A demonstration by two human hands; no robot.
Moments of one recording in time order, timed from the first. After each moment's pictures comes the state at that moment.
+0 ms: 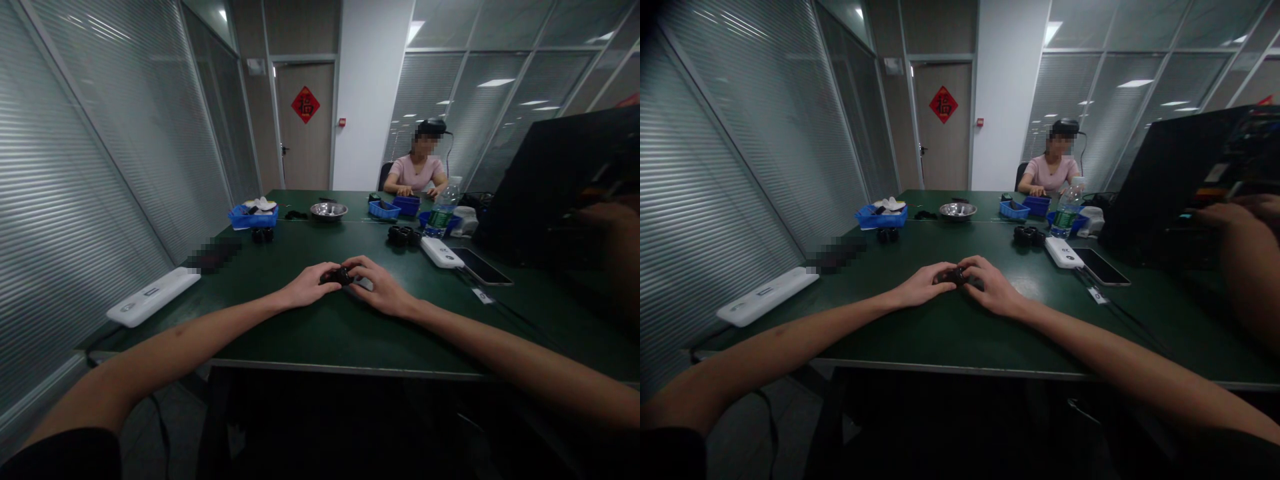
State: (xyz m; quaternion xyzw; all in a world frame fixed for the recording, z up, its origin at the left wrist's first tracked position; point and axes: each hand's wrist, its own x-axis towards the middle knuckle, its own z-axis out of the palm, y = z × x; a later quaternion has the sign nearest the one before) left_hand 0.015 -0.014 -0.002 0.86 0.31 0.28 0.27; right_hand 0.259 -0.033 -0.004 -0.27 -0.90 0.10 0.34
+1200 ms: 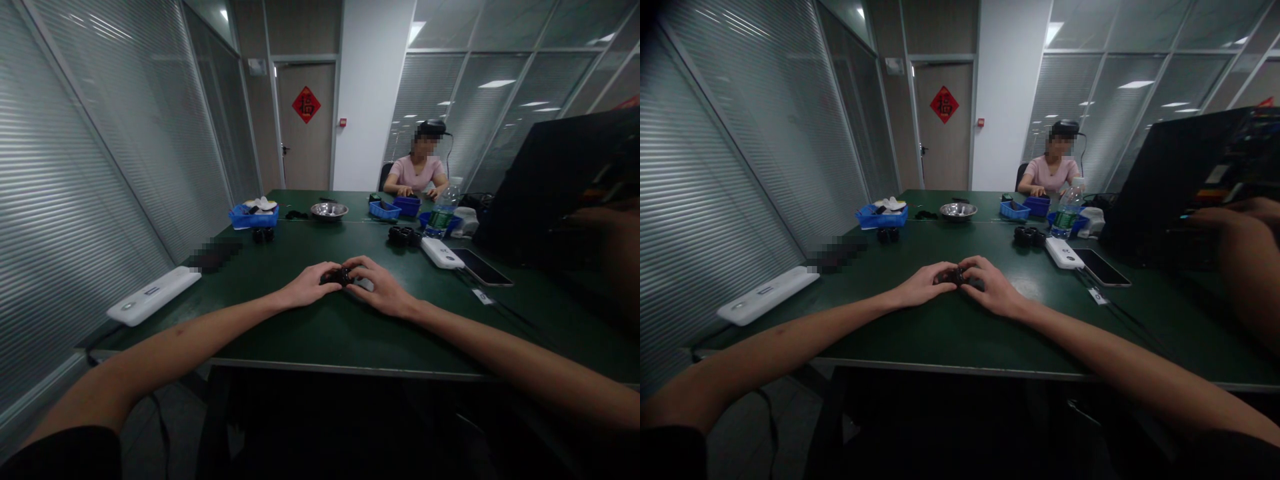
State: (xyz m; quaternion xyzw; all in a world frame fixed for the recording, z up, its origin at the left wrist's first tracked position) left_hand 0.014 -0.013 -0.005 0.87 0.31 0.28 0.27; right_hand 0.259 -0.033 -0.004 -0.27 -0.89 0.09 0.34
